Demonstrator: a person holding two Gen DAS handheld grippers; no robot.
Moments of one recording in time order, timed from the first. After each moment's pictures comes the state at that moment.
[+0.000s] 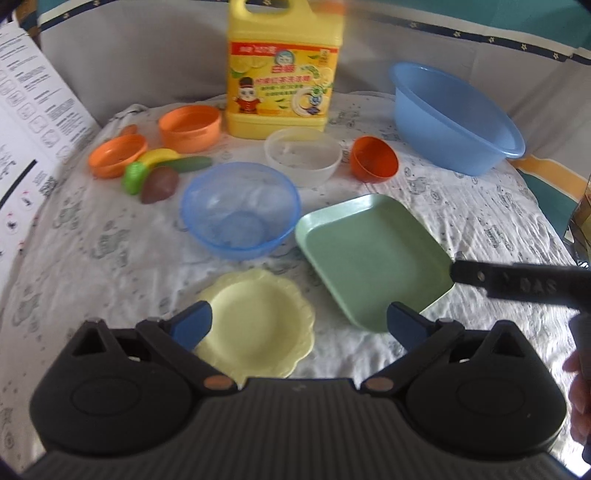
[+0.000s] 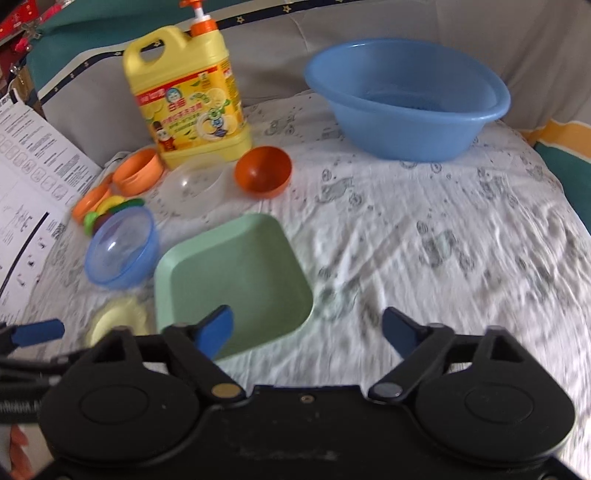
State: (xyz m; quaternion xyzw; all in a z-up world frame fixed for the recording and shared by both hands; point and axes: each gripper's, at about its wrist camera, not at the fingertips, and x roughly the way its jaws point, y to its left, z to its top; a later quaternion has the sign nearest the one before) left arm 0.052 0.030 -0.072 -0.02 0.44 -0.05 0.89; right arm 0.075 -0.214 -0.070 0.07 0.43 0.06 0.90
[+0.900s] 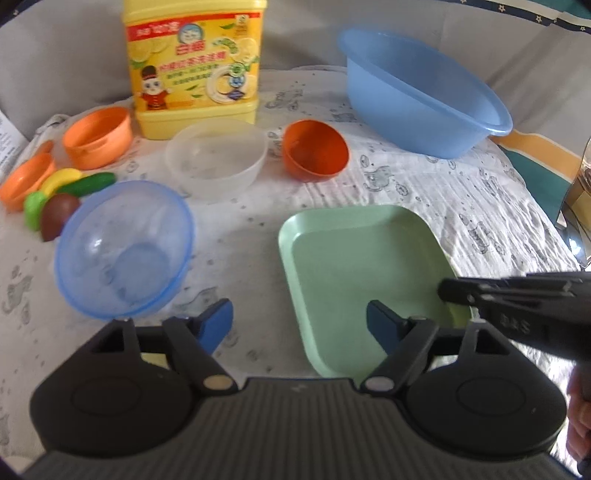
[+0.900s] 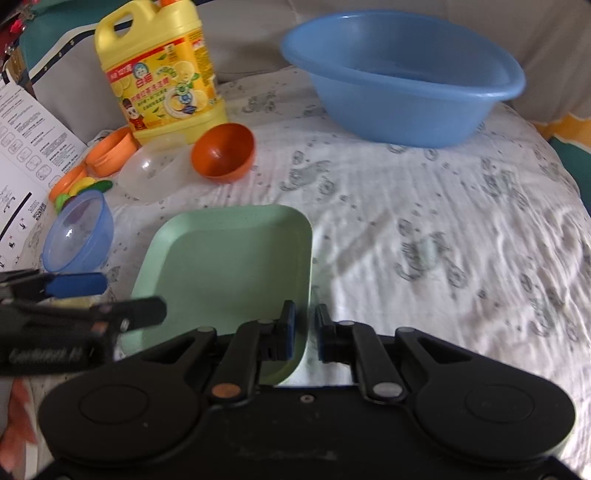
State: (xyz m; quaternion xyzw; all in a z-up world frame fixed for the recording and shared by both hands) left arm 0.121 -0.032 -0.109 0.00 0.47 -0.11 0.88; right arm 0.103 -0.241 -0.101 0.05 0.46 0.07 0.88
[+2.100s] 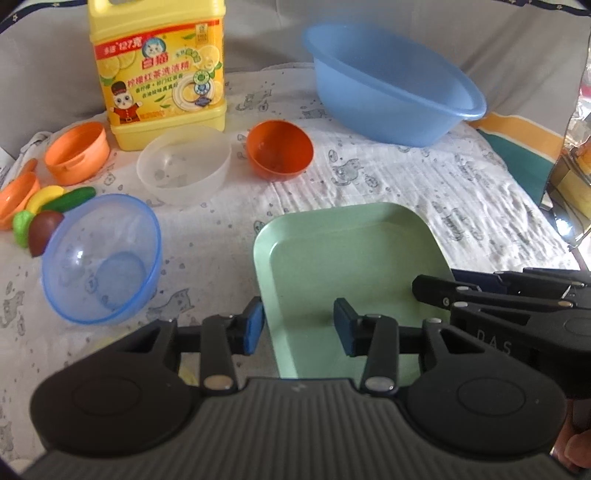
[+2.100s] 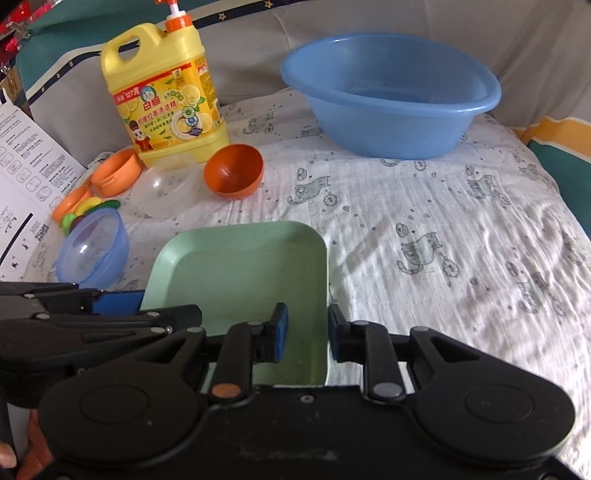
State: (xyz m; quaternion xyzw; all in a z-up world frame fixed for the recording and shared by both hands) left arm 0.107 -0.051 -0.095 0.03 0.46 -0.13 0.87; right arm 0.076 -0.226 -0.082 0.06 0.43 0.05 0.90
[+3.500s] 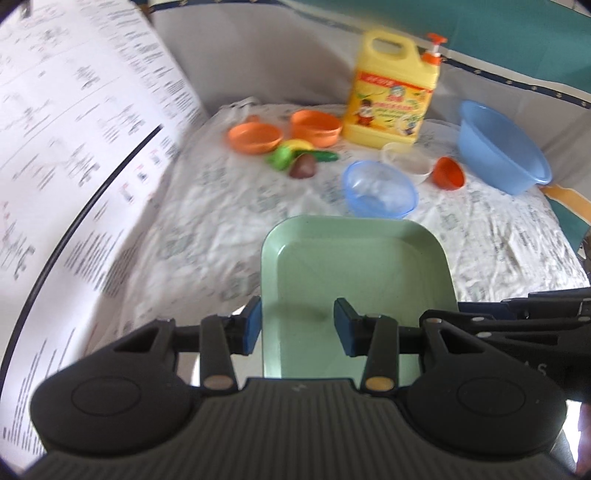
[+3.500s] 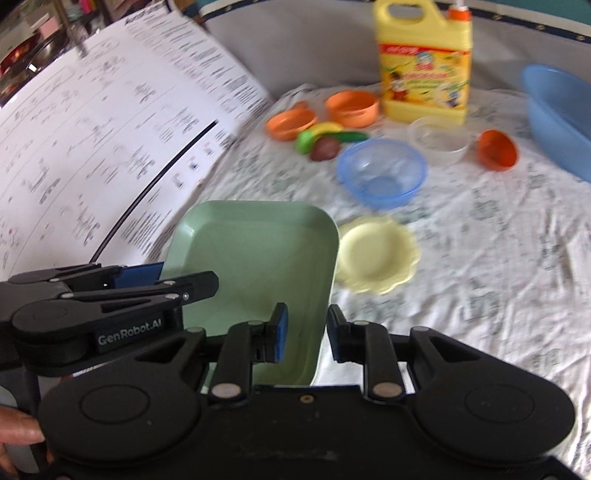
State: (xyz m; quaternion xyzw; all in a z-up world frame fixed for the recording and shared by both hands) left arm -0.060 0.171 -0.024 -0.06 0.44 0.02 0.90; right arm -0.040 -0.008 -0.006 0.00 0.47 0.24 0.85
